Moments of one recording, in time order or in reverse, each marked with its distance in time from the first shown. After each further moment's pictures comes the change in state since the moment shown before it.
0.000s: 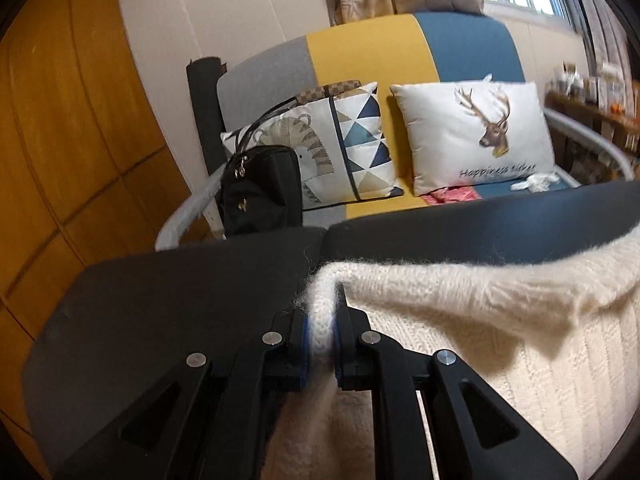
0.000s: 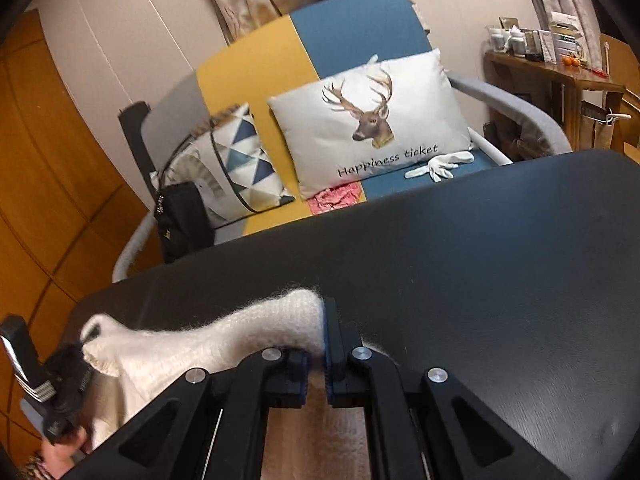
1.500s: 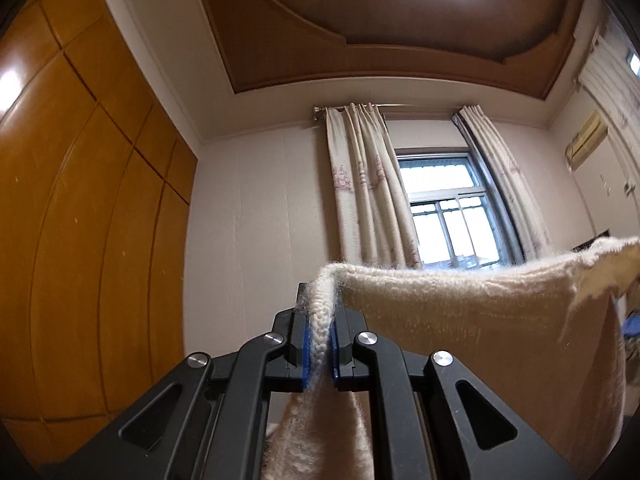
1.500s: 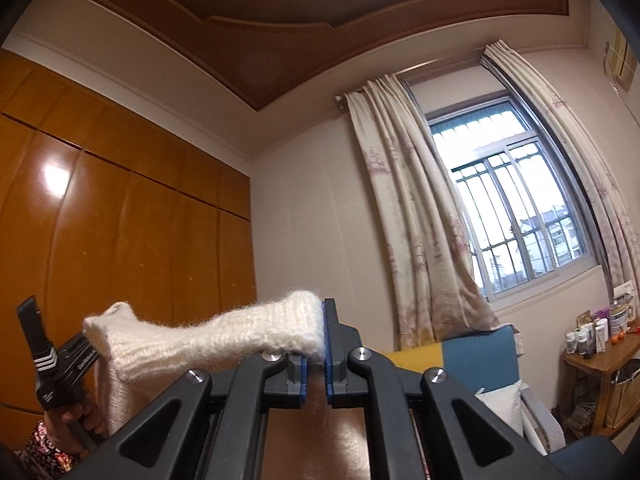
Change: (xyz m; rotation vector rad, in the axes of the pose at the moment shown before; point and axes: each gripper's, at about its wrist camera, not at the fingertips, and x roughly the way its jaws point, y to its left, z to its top) left arm -0.580 0.198 0.064 -0.225 -1.020 -0.115; right arm -0.582 0.133 -0.054 -0.373 -0.964 0.462
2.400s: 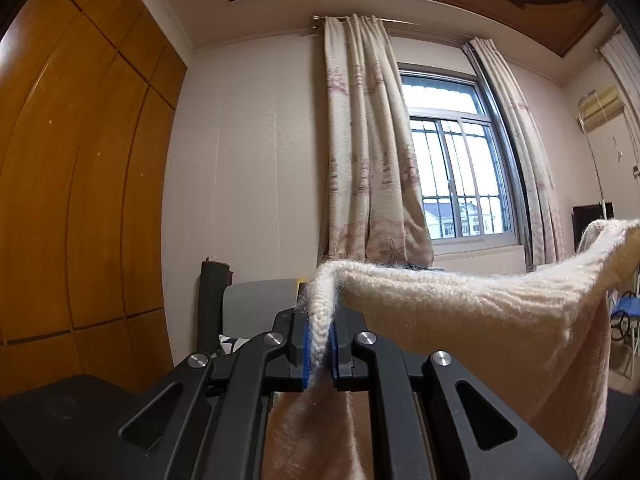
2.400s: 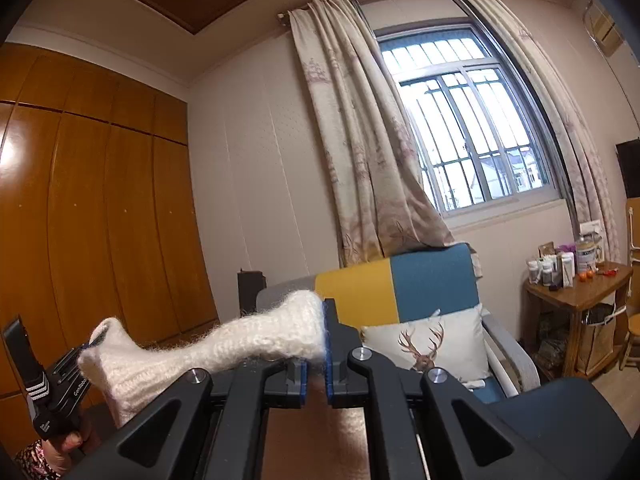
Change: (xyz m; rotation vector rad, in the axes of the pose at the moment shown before) left arm 0.109 -0.061 -0.171 -0.053 0.274 0.005; right arm 0.095 -0.106 -0.110 0.048 0.277 -0.191
